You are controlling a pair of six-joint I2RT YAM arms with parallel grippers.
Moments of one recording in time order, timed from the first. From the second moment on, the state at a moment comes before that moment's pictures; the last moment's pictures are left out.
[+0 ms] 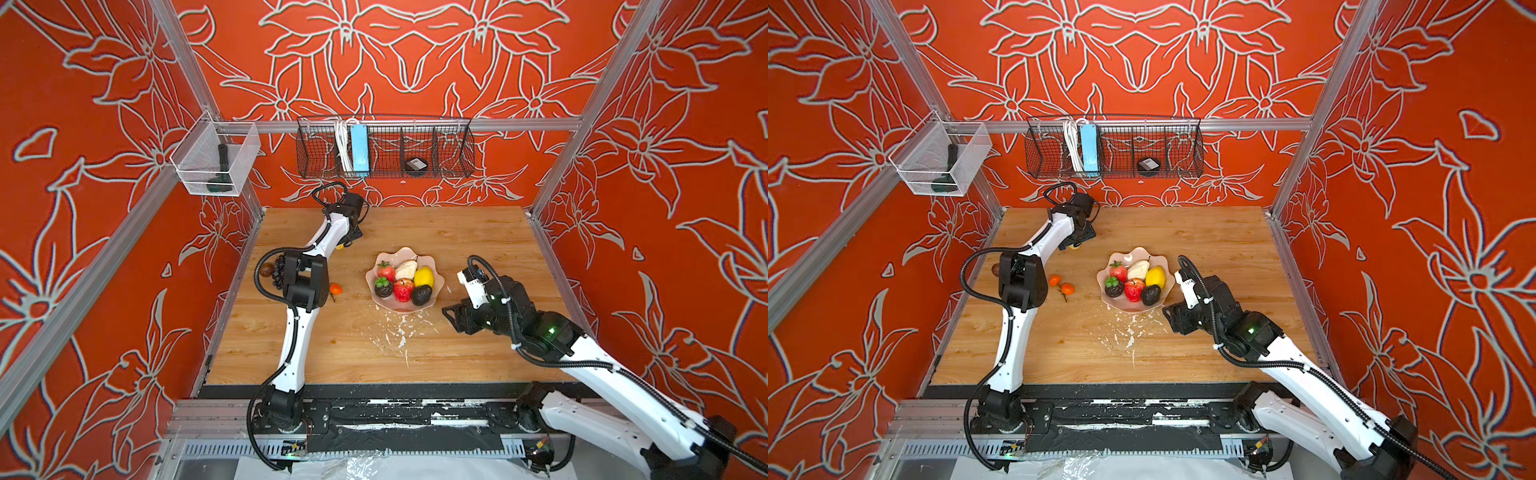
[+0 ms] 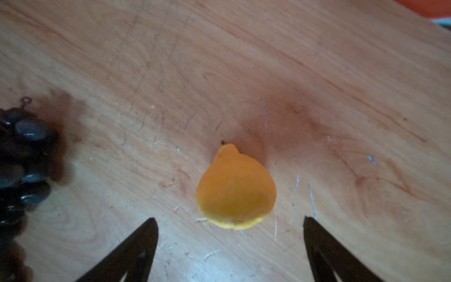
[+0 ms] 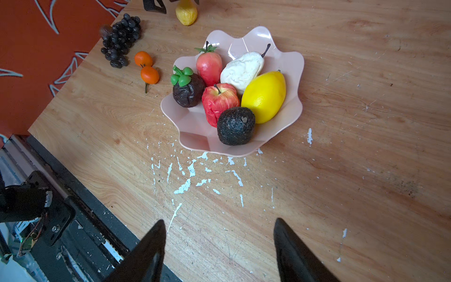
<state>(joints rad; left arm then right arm) -0.18 2.49 2.30 -1.02 -0.42 -0.75 0.68 0.87 0.81 -0.62 -0.07 0.32</state>
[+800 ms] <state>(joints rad) -0.14 2.48 2.18 -0.99 -0.45 -0.75 0.68 0.91 0.81 -0.62 -0.08 0.32</state>
